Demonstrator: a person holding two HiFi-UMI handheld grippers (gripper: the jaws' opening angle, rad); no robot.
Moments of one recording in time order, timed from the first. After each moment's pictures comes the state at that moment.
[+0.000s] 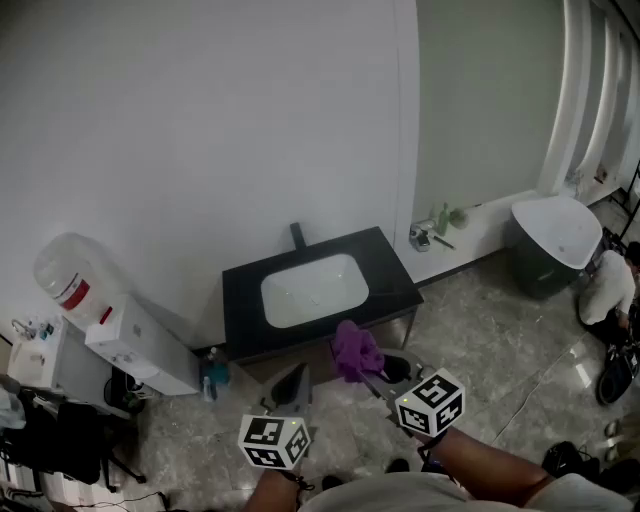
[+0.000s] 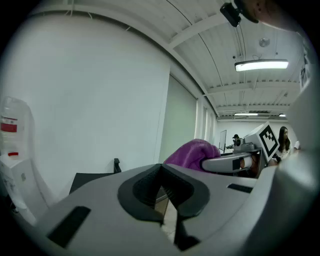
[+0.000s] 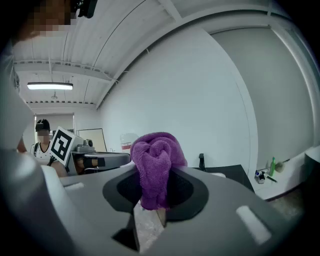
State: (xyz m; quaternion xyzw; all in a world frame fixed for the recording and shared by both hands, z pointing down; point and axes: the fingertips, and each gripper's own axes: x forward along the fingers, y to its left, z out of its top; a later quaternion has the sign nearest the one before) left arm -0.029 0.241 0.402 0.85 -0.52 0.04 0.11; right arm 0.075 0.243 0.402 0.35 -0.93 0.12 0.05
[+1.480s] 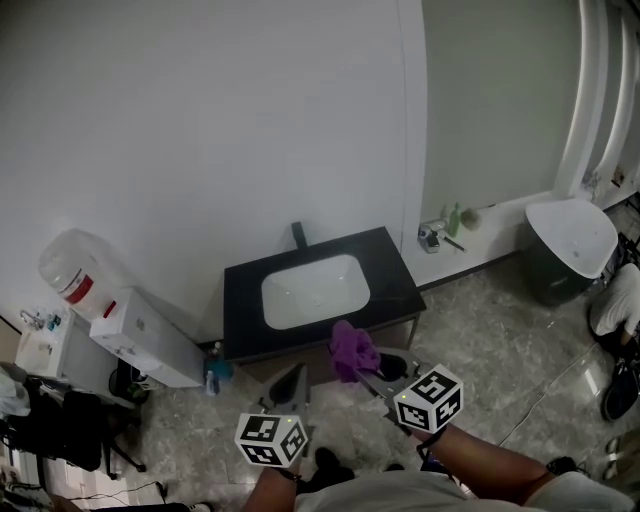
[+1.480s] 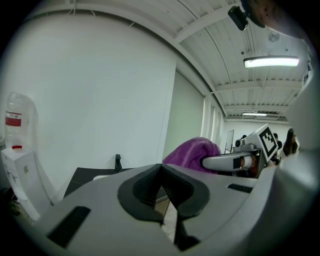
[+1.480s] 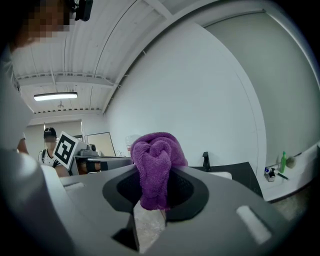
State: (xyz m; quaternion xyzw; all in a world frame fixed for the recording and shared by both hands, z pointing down) left arm 0.010 0.209 0.421 0.82 -0.55 0.04 0.13; right arm 0.112 0.204 0.416 0.30 -0.94 0.14 0.04
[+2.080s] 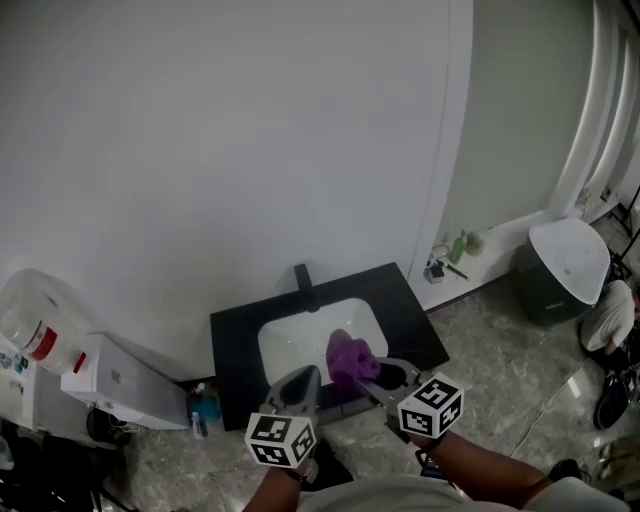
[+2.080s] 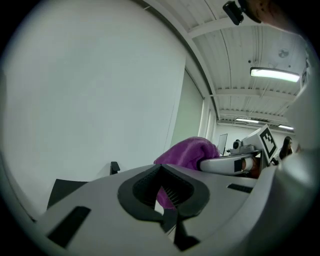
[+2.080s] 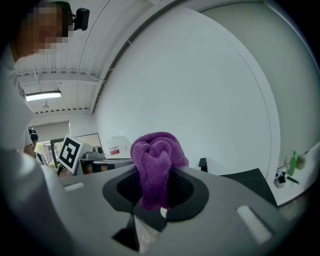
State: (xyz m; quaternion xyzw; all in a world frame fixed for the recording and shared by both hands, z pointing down) left arm -0.076 -0.054 0.449 0.86 -0.48 0.03 0.15; right arm 0.000 -0.039 0.441 0.32 -0.93 0.16 0.04
